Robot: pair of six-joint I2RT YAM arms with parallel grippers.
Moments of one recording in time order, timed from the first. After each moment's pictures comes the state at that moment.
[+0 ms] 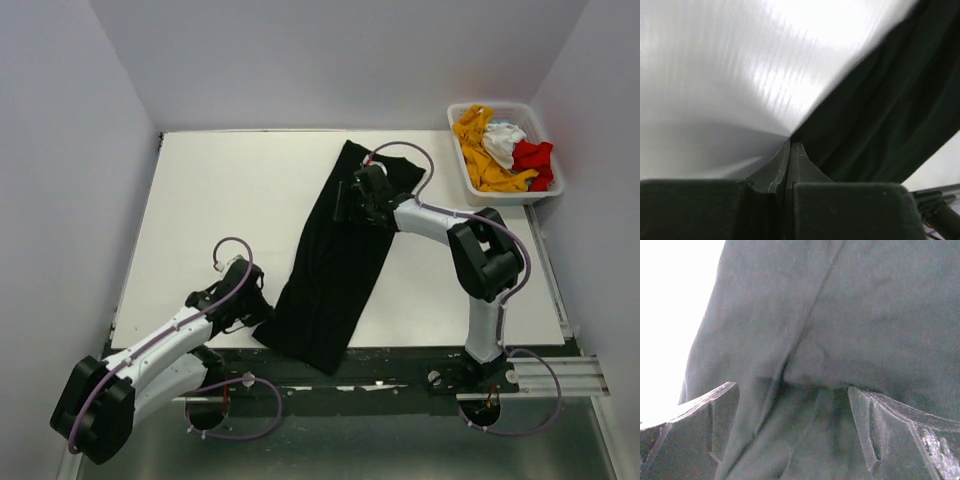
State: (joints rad) left arm -0.53 0.97 0.37 -0.44 0.01 -1.03; right arm 0.55 1.94 1.26 -0.10 0.09 0.52
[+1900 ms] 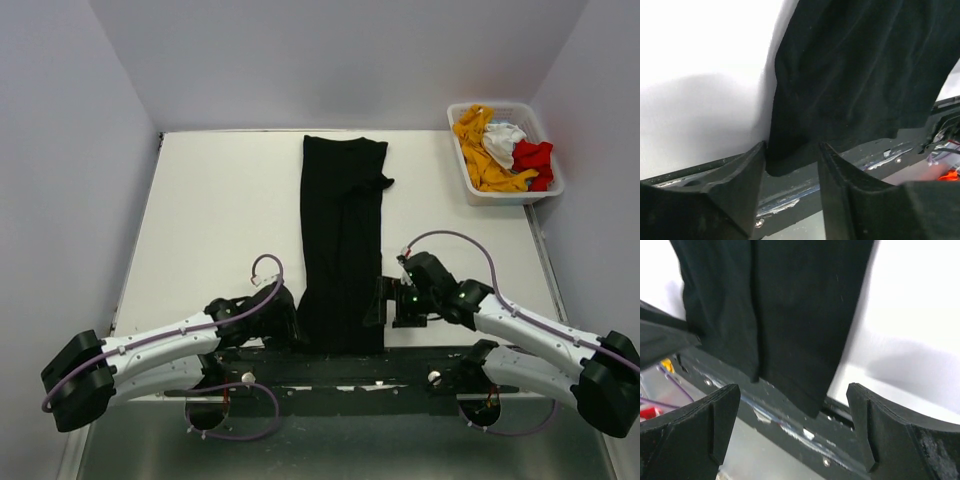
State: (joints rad) left arm -0.99 0.92 0.36 -0.45 0.02 -1.22; right arm 0.74 1.00 0.51 -0.43 -0.23 0.78
